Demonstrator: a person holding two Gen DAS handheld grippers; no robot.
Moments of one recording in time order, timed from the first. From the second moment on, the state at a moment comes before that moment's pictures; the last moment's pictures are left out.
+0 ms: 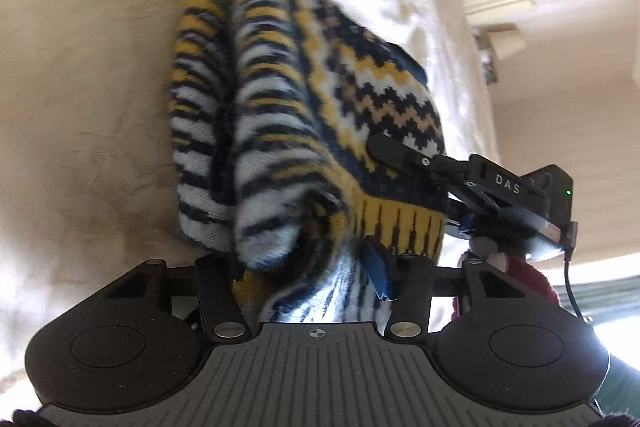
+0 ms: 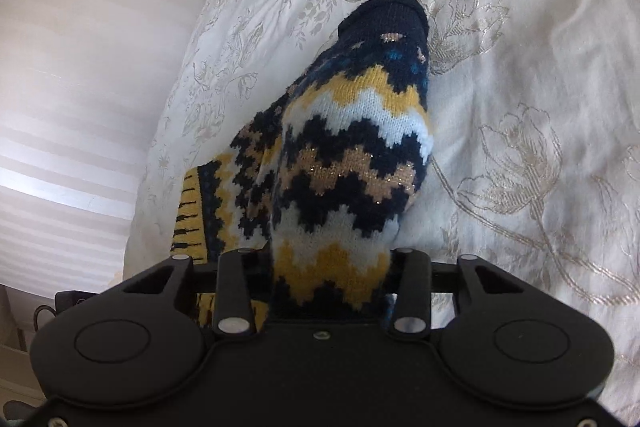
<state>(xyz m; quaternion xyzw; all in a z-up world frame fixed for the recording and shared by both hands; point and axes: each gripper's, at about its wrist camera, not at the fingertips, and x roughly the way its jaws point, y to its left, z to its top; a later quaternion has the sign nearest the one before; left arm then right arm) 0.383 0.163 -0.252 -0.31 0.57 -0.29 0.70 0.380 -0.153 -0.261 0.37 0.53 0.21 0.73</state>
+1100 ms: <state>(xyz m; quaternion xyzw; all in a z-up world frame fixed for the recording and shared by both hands) 0.147 0.046 -0.188 -0.14 0.56 -0.19 0.80 0.119 -0.287 -0.188 0.27 0.54 0.11 0.79</state>
